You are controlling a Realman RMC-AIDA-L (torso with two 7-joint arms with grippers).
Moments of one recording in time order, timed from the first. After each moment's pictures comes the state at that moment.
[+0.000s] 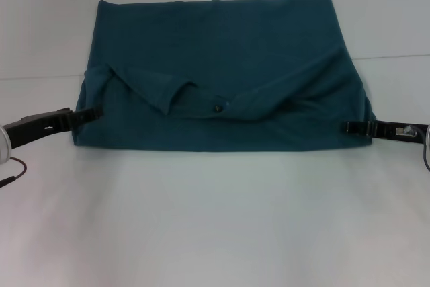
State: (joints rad) left arm -0.62 -2.11 0.59 0.66 2.07 0.96 -1.89; right arm 0.64 2.03 -0.59 -0.53 -2.25 -0.88 2.08
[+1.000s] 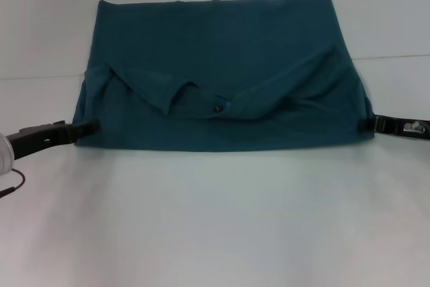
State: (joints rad) left arm -0.61 -2.13 0.61 0.65 2.12 0.88 -1.88; right arm 0.63 2.02 -0.57 -0.53 -2.25 -0.88 2.10
